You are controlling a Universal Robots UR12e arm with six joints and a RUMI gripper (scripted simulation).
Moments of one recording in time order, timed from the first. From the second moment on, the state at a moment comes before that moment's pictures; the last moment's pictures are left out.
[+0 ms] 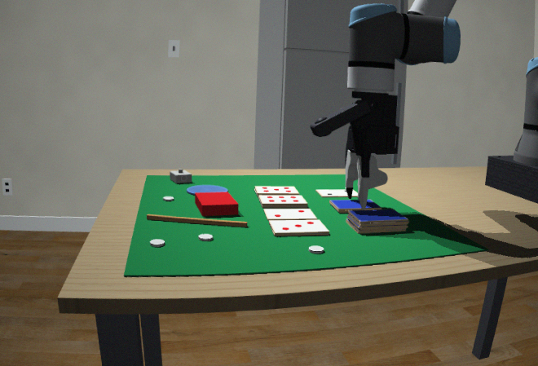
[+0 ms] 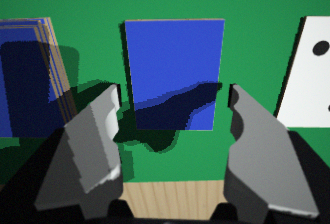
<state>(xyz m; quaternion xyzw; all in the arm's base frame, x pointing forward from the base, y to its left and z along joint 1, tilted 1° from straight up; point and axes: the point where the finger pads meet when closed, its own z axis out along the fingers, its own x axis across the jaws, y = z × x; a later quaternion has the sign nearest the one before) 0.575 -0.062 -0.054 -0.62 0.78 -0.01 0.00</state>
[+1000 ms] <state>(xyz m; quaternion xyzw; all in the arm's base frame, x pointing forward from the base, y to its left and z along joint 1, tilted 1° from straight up) 0.575 -0.062 -0.053 -0.62 0.78 -0.01 0.00</state>
